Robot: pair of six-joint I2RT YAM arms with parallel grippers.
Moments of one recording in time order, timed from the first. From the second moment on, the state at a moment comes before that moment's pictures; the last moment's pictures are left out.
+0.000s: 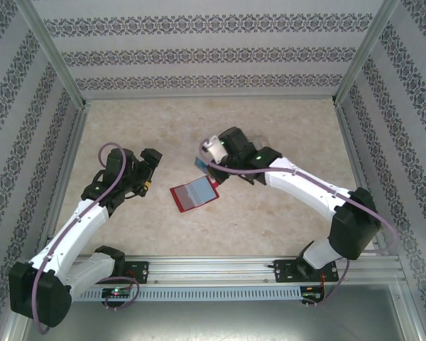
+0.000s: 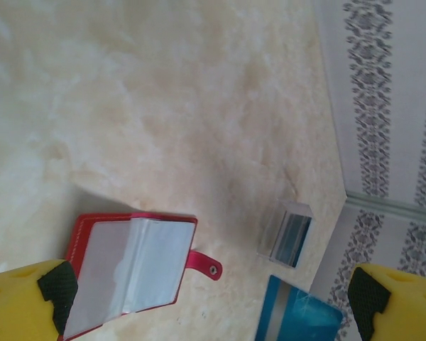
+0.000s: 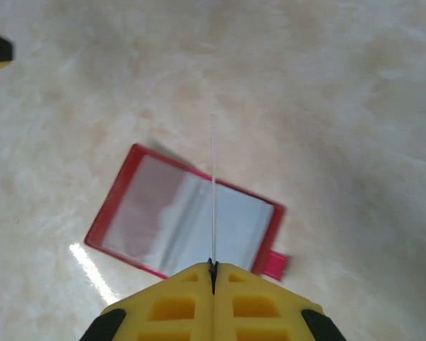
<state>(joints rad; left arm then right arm) -0.26 0.98 0.72 -0.42 0.14 -1.34 0.78 1.54 1.23 -0.53 -0.16 -0.02</state>
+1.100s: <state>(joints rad) -0.39 1.22 0.84 -0.51 0.17 -1.34 1.10 1.68 1.21 -0.26 0.21 -0.07</state>
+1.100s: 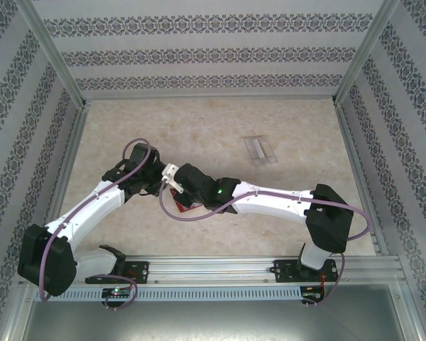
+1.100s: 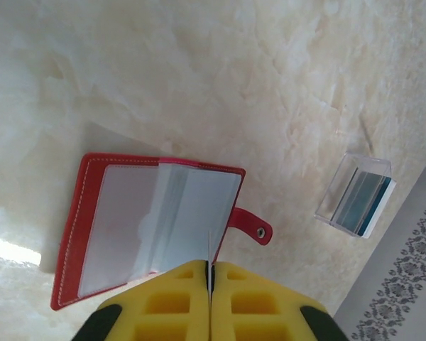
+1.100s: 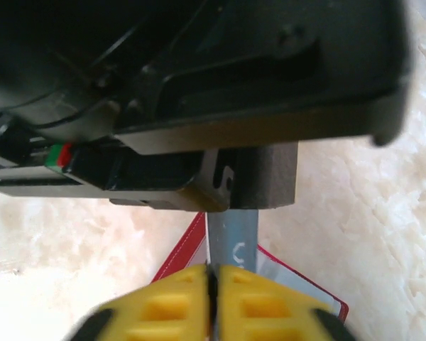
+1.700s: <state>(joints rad) -0.39 1.24 0.87 -0.33 0.49 -0.80 0.72 1.34 0.91 -0.07 -0.21 0.32</state>
